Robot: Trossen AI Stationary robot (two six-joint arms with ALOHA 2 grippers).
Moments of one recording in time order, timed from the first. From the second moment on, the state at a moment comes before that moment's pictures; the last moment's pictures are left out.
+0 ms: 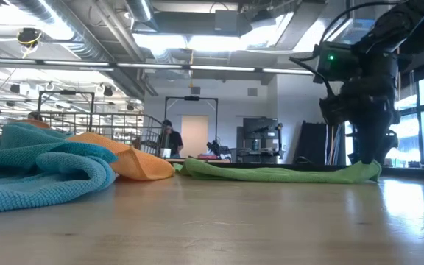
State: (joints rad) left arm -0.04 1.03 0.96 0.06 -0.18 -0.18; right arm -0.25 1.29 0.56 -0.54 -0.36 0.53
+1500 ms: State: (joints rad) left arm -0.02 1.06 1.03 0.01 -0.34 0.01; right arm -0.58 1.29 0.56 0.11 -0.20 1.20
